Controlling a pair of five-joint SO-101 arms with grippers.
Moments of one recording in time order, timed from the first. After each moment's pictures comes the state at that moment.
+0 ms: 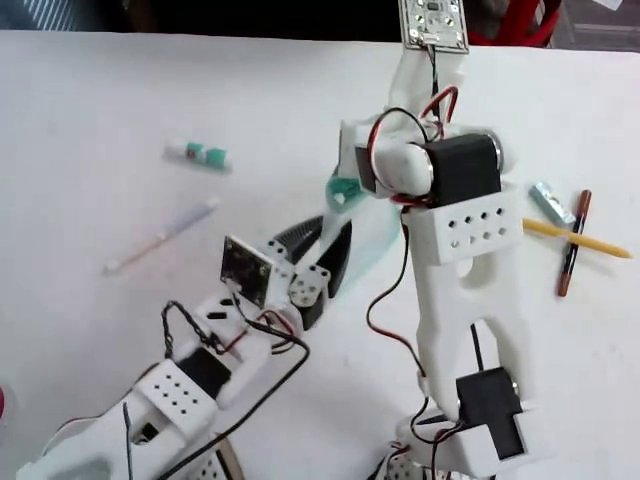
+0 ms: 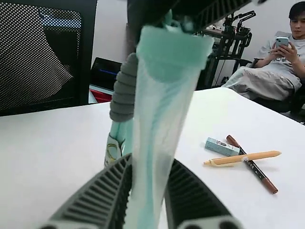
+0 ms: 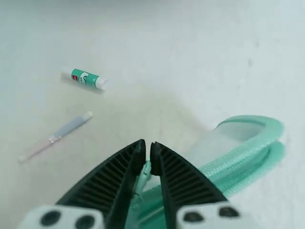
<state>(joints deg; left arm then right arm) 33.5 -54.9 86.2 -16.9 11.5 -17.4 -5.2 -29.5 95.5 -11.3</state>
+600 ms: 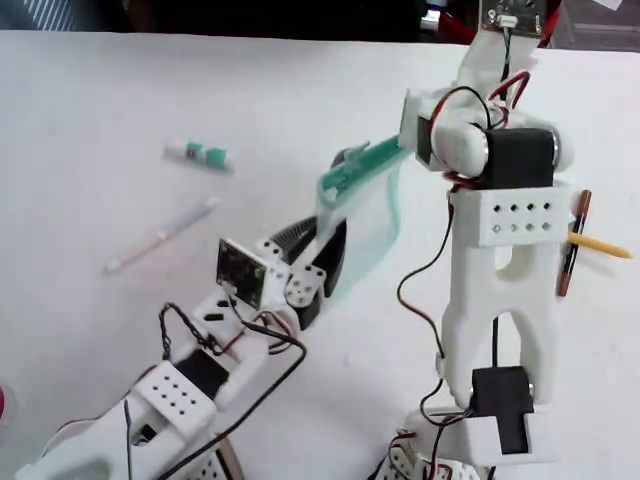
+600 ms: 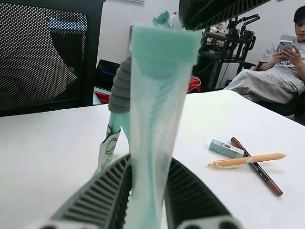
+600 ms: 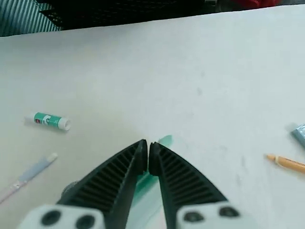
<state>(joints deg) 33.1 -54.9 87.8 -18.2 11.5 -7.7 -6.2 -31.2 90.9 -7.0</state>
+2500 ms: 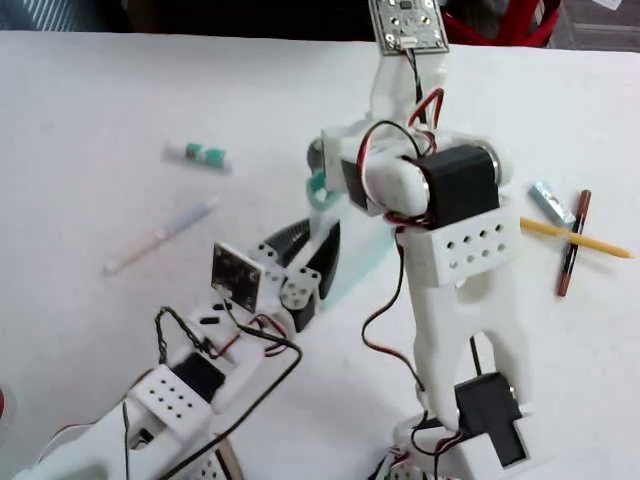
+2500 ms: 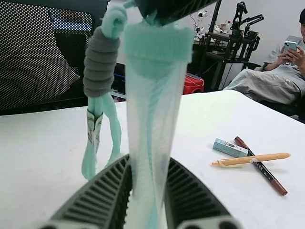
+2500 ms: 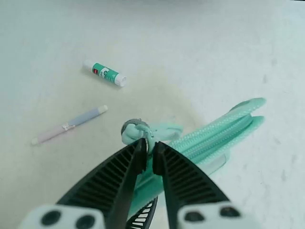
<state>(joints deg) 33.4 -55.4 89.5 -18.6 11.5 -25.0 -6.8 -33.0 98.0 -8.6</state>
